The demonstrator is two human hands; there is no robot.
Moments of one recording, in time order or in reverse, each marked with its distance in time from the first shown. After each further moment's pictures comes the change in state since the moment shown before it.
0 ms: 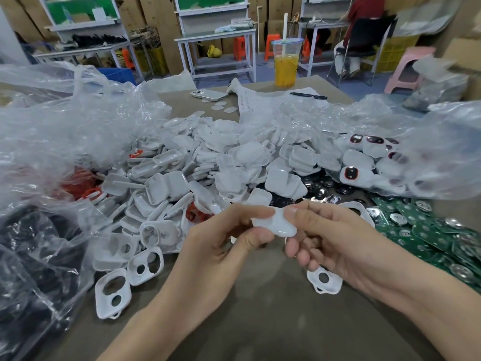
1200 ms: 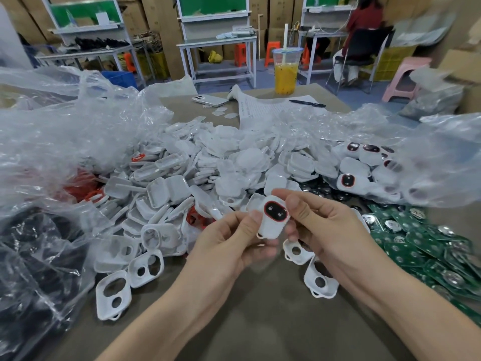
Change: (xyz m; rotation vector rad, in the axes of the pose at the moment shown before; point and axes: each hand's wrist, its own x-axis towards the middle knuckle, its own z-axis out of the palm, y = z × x) left_hand 0.012 -0.002 0.015 -0.663 0.034 -0.491; right_hand 0.020 0.016 -0.004 -0.080 0.145 -0.289
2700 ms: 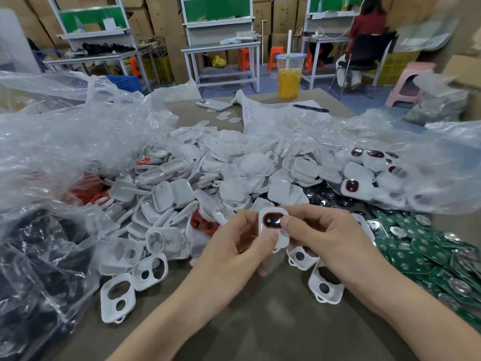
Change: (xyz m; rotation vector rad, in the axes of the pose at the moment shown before) left_hand -0.002 0.004 -0.002 0.454 -0.107 0.141; right_hand -0.007 -0.009 0.000 -0.304 -0.007 -0.010
